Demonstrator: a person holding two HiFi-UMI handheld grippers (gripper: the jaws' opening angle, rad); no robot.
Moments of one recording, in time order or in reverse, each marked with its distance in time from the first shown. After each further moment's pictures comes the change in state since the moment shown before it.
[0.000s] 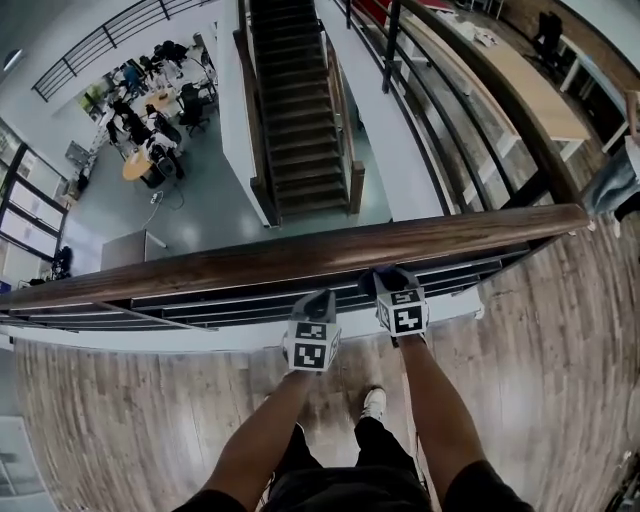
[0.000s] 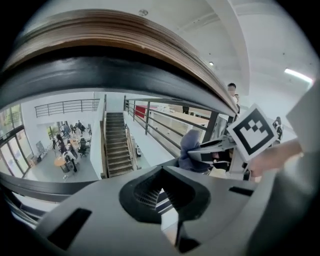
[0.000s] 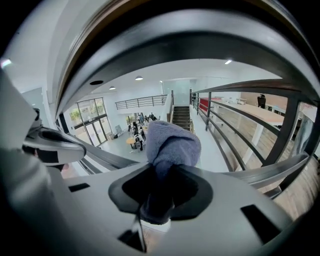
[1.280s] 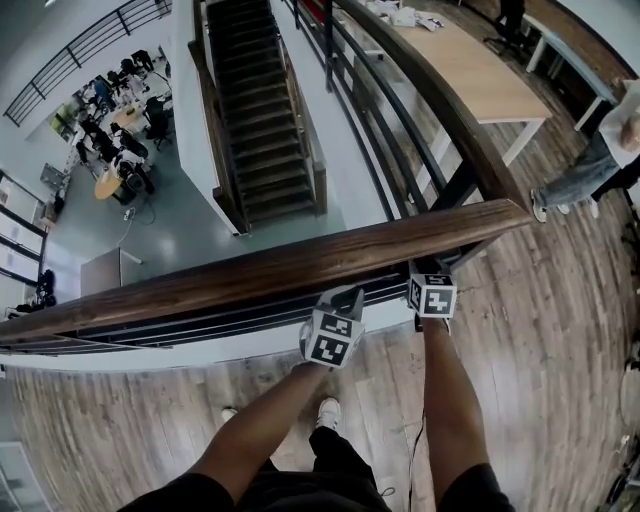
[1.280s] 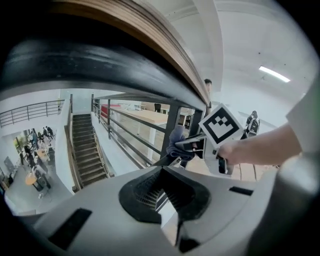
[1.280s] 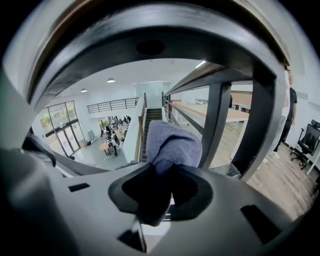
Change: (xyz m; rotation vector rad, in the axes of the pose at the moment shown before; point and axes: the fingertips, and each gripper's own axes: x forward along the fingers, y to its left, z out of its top) left arm 0.178 -0.304 0.085 0.176 0.003 -0.264; right arm -0.086 -0.388 -0.041 0.138 -0.021 -0.262
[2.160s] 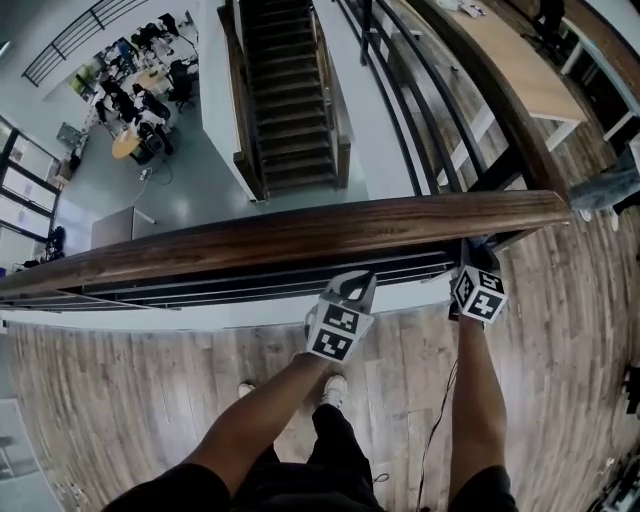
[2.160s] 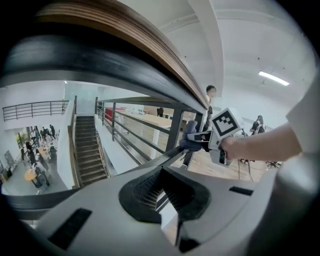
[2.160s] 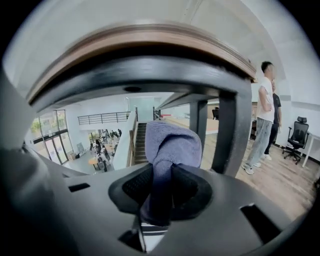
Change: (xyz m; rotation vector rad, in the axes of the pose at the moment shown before) left arm -0.044 0.025 -0.041 -0.030 -0.065 0.003; right arm -0.036 -0.019 0.003 0.067 -0.191 -0.114
